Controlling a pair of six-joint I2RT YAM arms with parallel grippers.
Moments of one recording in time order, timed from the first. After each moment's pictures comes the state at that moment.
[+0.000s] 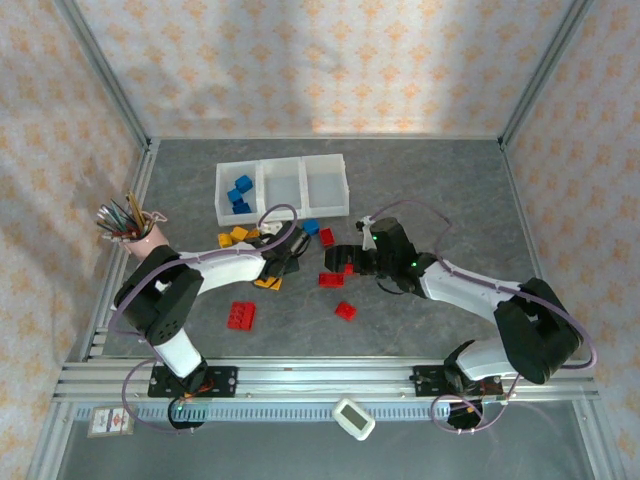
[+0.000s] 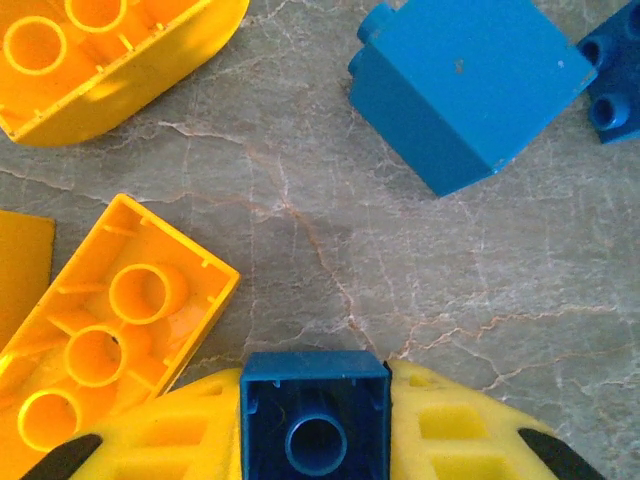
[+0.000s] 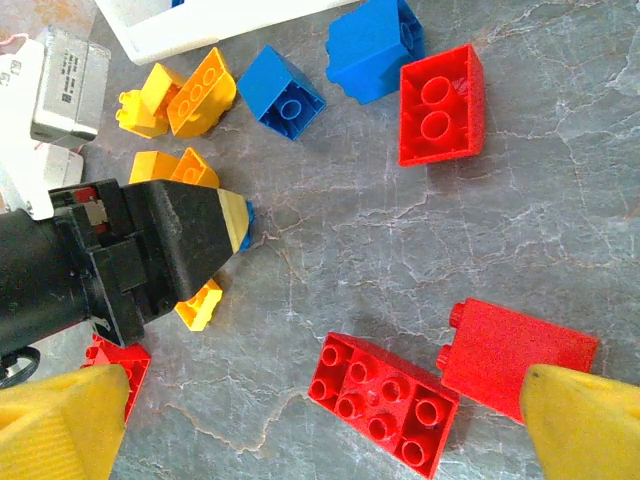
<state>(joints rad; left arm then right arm) -0.63 1.67 0.89 -0.39 -0.35 -0.85 0.63 1.37 0.67 0.01 -0.30 0.61</state>
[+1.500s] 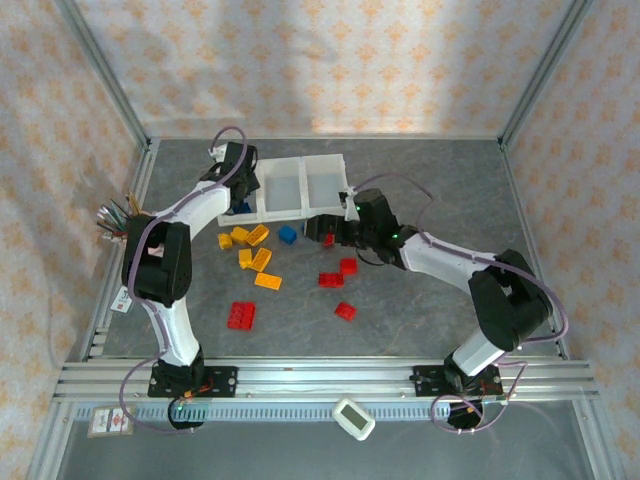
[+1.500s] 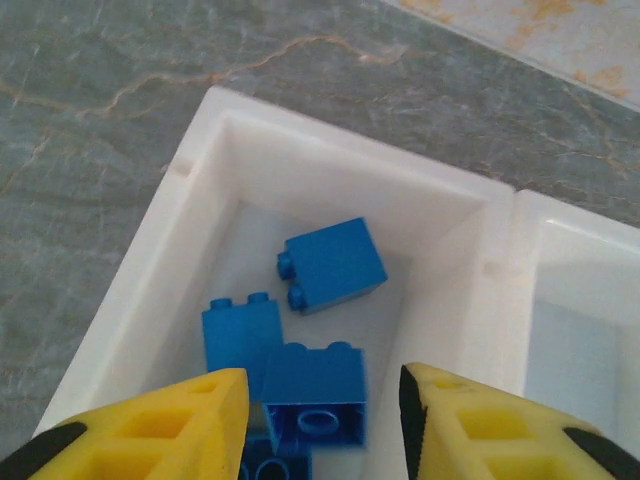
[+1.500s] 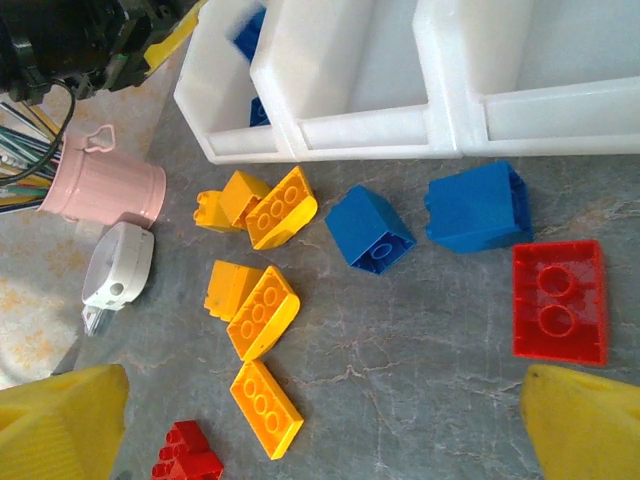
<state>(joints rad) -0.17 1.89 1.39 -0.33 -0.35 -0.57 0.62 1.58 0.95 0.05 -0.35 0.65</state>
